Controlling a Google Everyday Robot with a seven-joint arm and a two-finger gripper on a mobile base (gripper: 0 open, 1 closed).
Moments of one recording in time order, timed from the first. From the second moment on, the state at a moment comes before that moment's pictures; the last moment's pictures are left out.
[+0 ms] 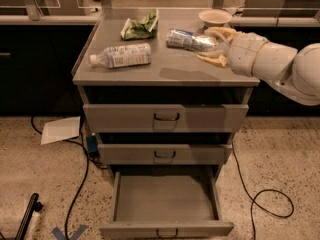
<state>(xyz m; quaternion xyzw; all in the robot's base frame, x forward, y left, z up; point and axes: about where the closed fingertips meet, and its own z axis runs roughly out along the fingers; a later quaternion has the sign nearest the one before) 0.670 -0.139 0.953 -0.52 0.52 -0.04 0.68</state>
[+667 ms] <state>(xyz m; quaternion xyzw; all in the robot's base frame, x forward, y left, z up) 0.697 -0.149 0.955 -0.54 0.53 -0.02 0.66</state>
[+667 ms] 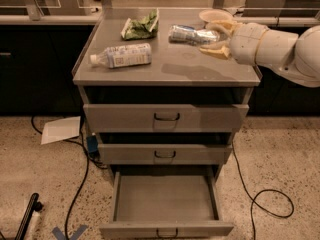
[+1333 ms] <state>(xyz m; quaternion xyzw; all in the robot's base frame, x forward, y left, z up) 0.724 -0.172 0.928 -0.53 0.58 0.00 0.62</state>
